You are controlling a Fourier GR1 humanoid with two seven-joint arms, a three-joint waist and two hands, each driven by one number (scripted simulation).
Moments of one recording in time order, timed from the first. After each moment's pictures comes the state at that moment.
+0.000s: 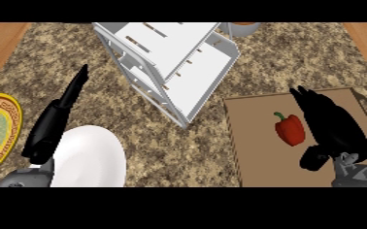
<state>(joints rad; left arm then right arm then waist) -0.07 0.28 -0.03 -1.65 -0.23 -0.05 -0.08 -0.13 -0.51 0.25 -1.78 0.87 0.44 0.57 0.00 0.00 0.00</state>
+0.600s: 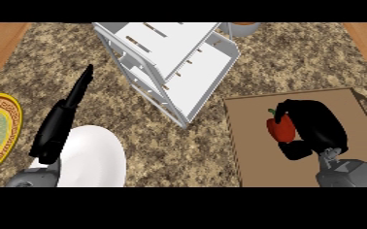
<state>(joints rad) -0.08 0.23 -0.03 -1.65 -0.27 -0.05 -0.08 -0.15 -0.43 0.26 -1.70 0.93 0.37 0.39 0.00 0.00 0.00</state>
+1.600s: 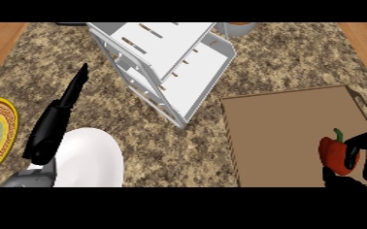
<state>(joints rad) -0.07 0.22 0.00 -1.69 -0.27 -0.07 -0.03 0.18 -0.31 0.04 -2.15 1.05 0.31 0.80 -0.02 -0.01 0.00</state>
